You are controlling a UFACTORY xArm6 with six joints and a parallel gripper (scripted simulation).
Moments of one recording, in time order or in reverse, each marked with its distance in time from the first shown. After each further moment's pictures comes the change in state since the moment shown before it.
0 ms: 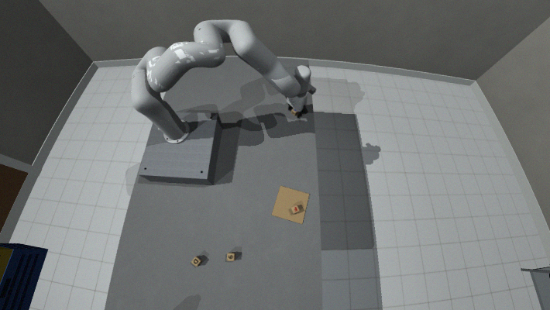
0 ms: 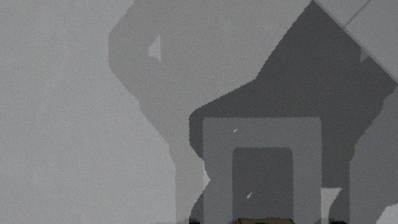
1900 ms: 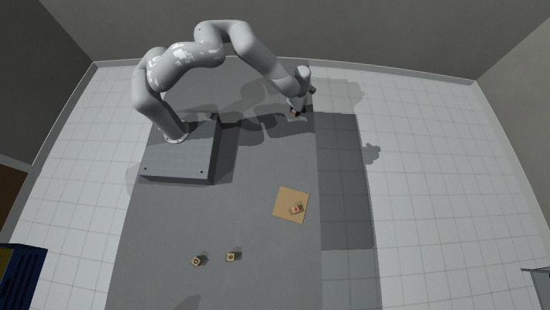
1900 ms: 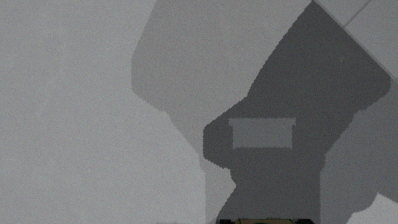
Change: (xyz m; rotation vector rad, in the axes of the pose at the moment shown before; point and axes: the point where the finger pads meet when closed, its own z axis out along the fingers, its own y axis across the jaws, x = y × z) arm 0.000 0.000 0.000 0.000 0.000 0.000
